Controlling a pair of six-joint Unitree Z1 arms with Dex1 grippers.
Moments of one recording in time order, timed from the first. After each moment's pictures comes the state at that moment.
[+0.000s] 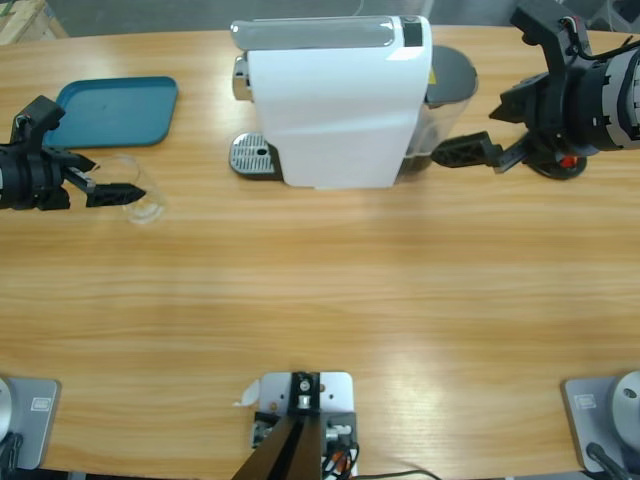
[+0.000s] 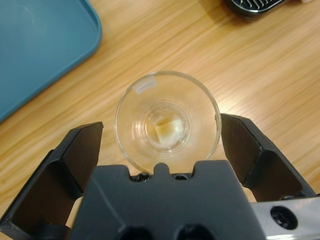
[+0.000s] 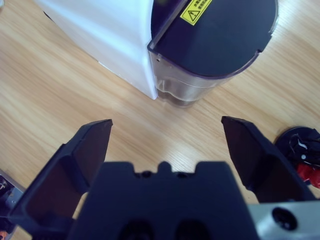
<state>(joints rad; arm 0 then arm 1) -0.35 1.45 -0.58 0.04 -0.11 0.18 0.69 1.44 -0.99 0.47 -0.05 0.06</state>
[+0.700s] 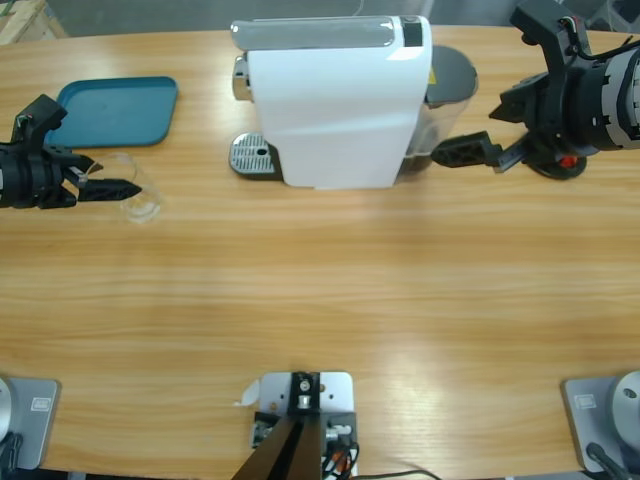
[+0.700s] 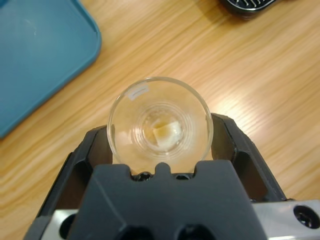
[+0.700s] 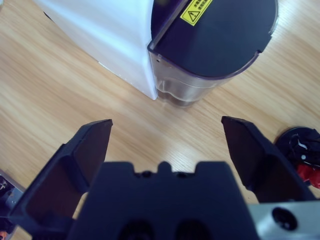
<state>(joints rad) -0.35 1.45 -0.58 0.03 -0.11 0.24 0.69 1.44 -0.99 0.47 -0.05 0.06</state>
